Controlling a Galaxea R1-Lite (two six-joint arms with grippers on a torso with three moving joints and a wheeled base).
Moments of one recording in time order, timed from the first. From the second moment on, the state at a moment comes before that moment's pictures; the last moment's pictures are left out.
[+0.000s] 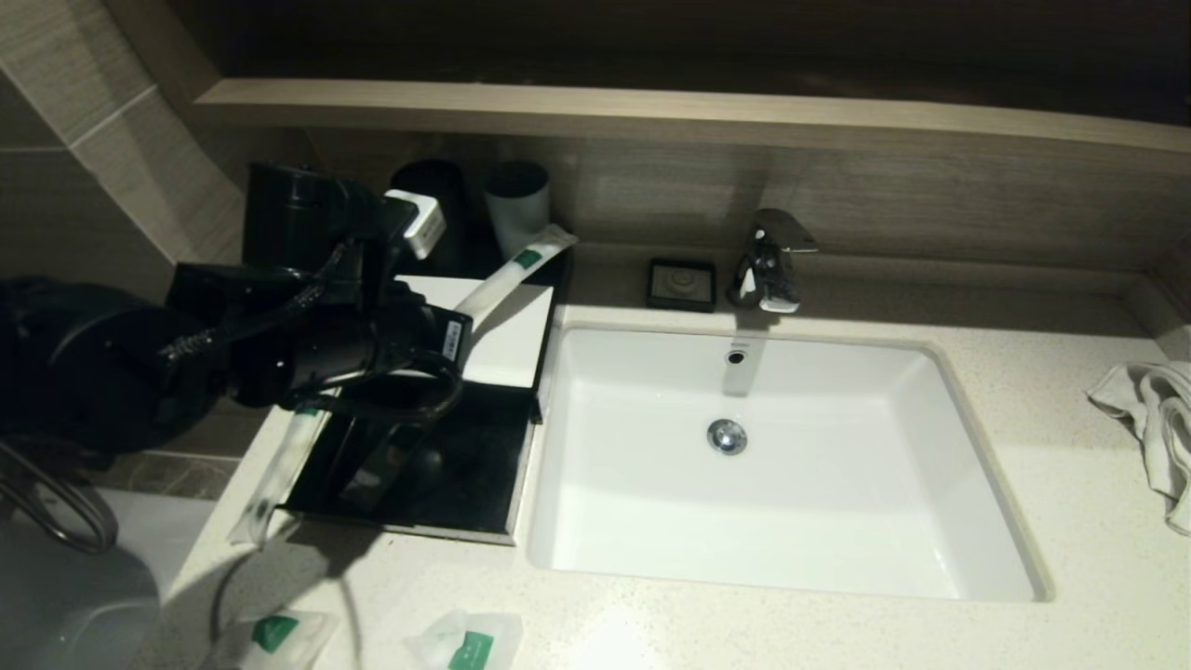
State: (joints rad) left arm -0.46 1.66 -1.14 -0.18 0.18 0.08; right arm 0.00 0.00 0.00 0.00 -0.01 0.04
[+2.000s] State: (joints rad) left arm -0.47 1.10 -0.77 0.24 0.38 -0.23; right arm 0.00 0.00 0.00 0.00 -0.01 0.04
